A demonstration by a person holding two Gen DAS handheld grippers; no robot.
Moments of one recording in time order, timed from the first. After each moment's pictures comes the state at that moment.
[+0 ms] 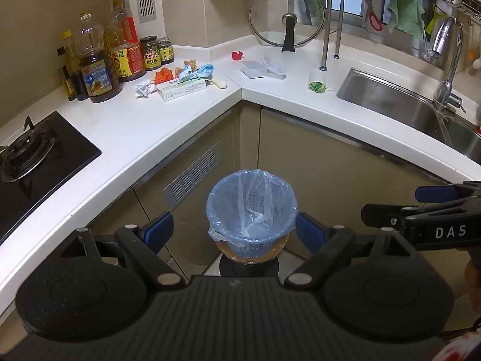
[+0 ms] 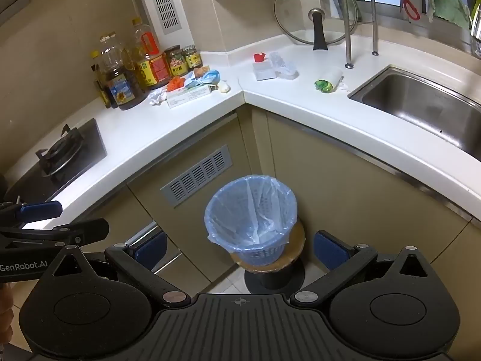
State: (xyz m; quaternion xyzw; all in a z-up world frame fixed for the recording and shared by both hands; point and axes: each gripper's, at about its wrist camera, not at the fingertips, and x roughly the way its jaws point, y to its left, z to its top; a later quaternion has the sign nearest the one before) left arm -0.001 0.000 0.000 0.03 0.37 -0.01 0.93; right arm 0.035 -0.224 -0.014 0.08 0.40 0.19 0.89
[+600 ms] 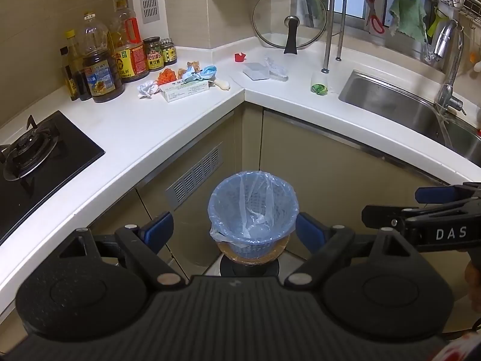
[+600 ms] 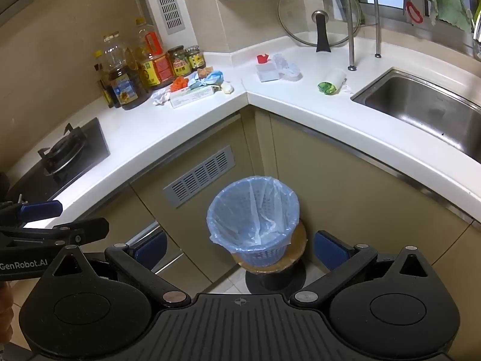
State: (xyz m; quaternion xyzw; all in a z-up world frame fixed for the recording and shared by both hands) left arm -0.002 0.000 0.002 0.02 0.37 -0.01 0.93; right arm 0.034 -0.222 -0.011 0.08 0.40 0.20 0.89
